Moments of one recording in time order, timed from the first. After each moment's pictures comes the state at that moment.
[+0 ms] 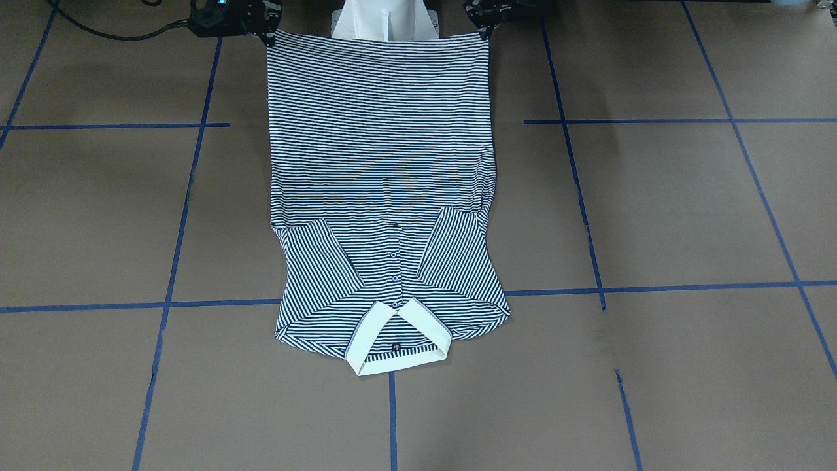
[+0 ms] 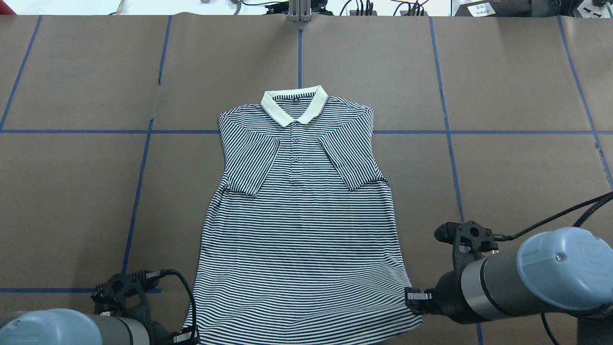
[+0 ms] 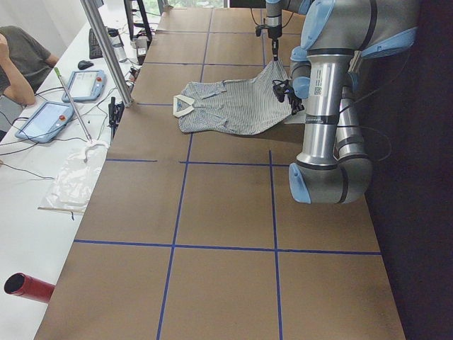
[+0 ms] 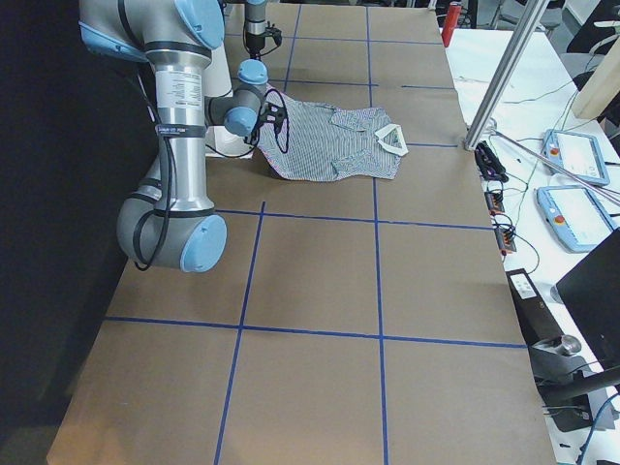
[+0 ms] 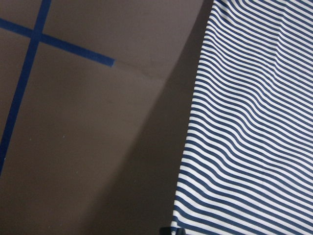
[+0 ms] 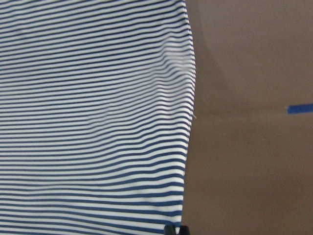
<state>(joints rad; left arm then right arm) -0.07 -1.74 -2.41 -1.45 -1.68 -1.85 0.28 -1.52 2.34 -1.45 1.91 1.53</state>
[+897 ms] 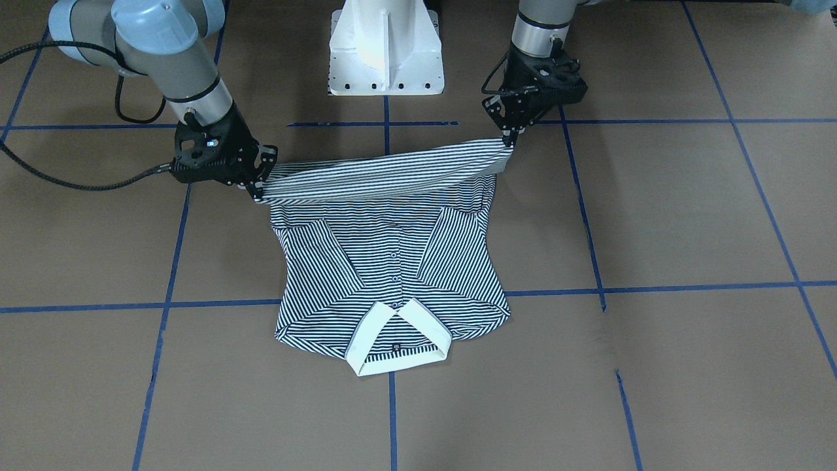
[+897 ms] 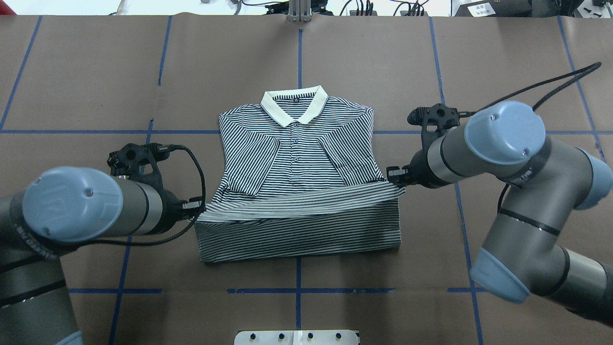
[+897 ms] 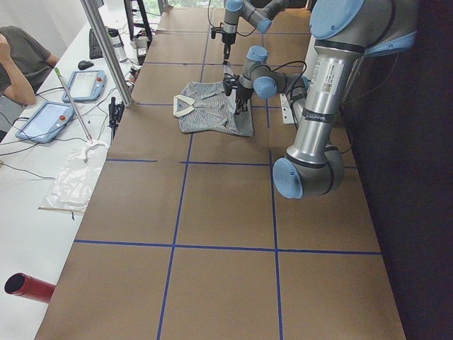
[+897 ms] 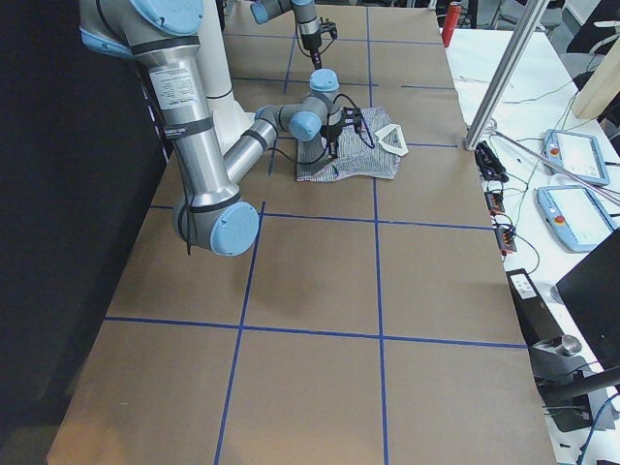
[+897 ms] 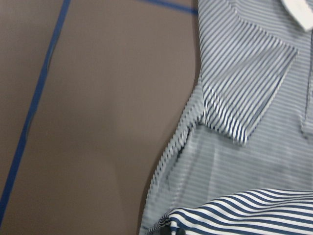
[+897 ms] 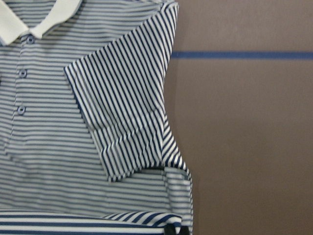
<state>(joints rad) -0.51 -1.91 -2.11 -1.58 -1.68 -1.49 0.69 -1.18 1.89 -1.44 1.91 1.06</state>
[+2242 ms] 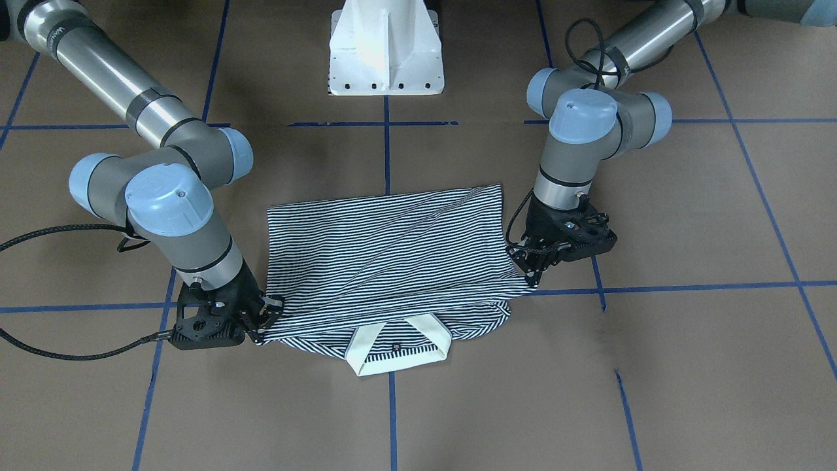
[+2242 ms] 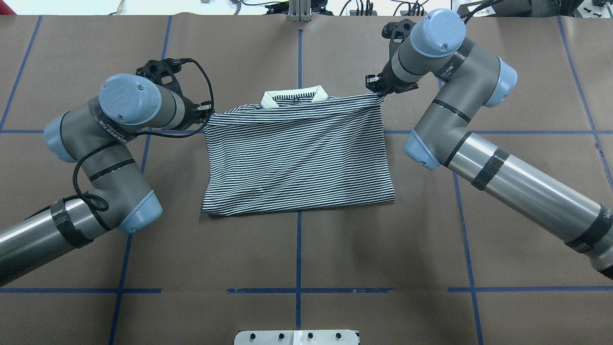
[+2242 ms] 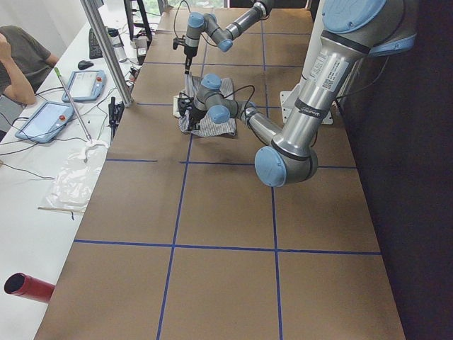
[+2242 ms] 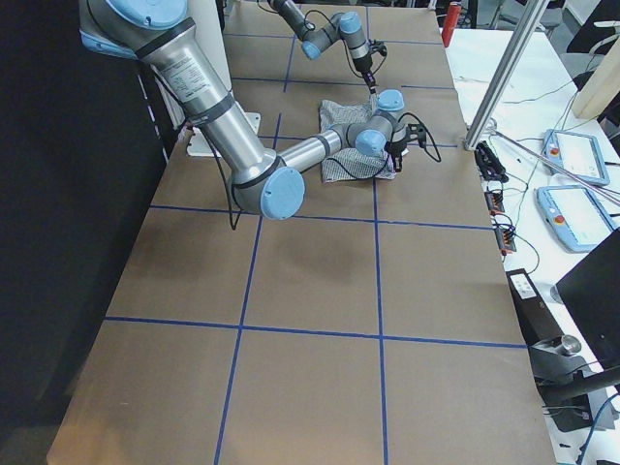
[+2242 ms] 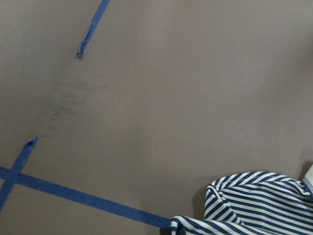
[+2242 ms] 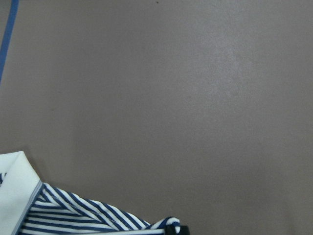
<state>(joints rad) -0.70 -2.09 -1.54 -2.00 -1.68 -1.42 0.82 -0.87 1.26 -1.12 1.91 1.02</state>
